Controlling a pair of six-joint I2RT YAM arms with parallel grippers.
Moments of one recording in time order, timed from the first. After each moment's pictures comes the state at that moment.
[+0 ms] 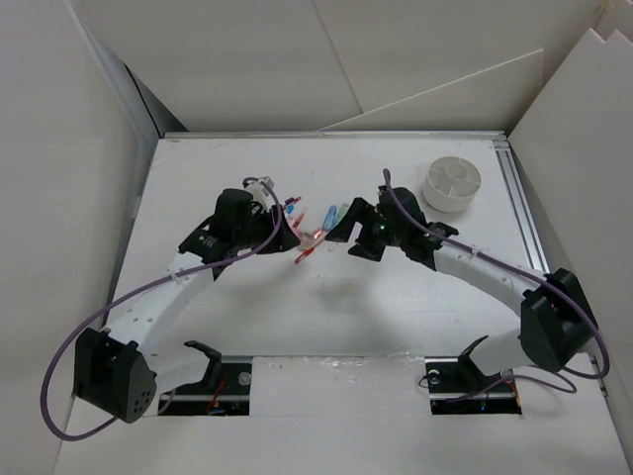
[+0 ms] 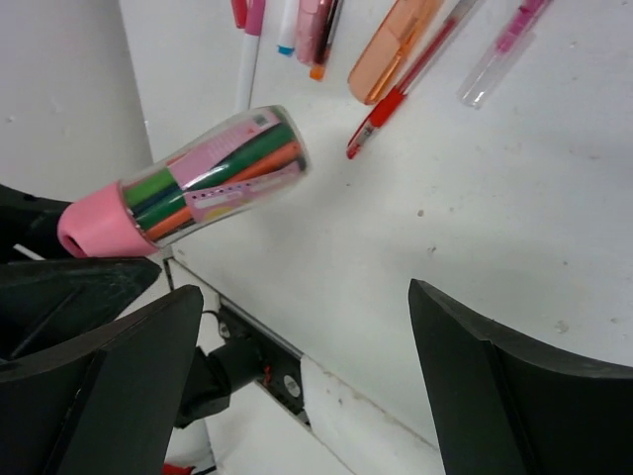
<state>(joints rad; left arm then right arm) -0.43 1.13 0.86 -0.38 0.29 -0.51 0.63 1.42 0.96 -0.16 -0.26 1.03</state>
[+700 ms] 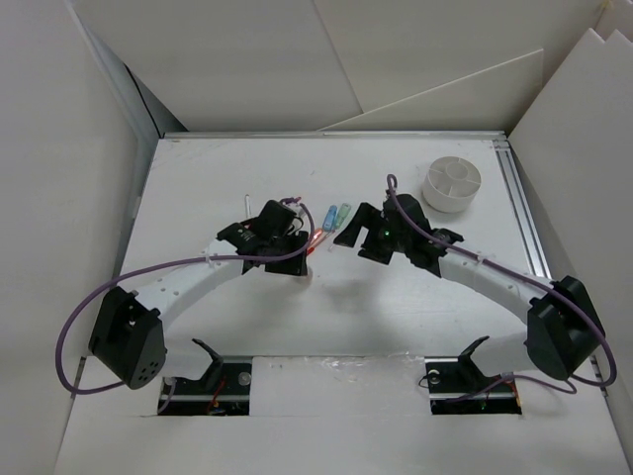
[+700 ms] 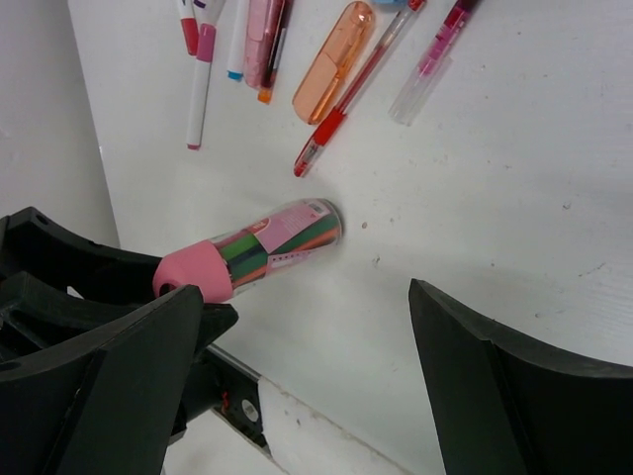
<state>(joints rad) -0.65 1.33 0.96 -0.65 0.08 -0.45 0.63 1.37 0.90 -0.18 -0.15 0.97</state>
